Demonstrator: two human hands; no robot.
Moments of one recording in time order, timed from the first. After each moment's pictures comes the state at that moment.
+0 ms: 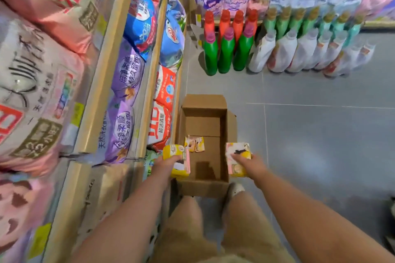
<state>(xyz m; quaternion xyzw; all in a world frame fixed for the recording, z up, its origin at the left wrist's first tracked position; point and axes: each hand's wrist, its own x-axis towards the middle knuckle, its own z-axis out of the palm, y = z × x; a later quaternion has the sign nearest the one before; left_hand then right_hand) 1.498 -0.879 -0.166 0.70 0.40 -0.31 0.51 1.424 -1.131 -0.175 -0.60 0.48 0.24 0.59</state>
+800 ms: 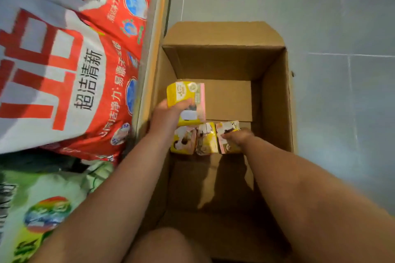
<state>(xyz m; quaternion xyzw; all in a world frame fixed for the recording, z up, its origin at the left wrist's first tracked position) 1.660 -0.920 -0.658 0.70 0.26 -0.23 0.62 1.595 -1.101 -0.777 -0.61 0.50 0.34 0.51</state>
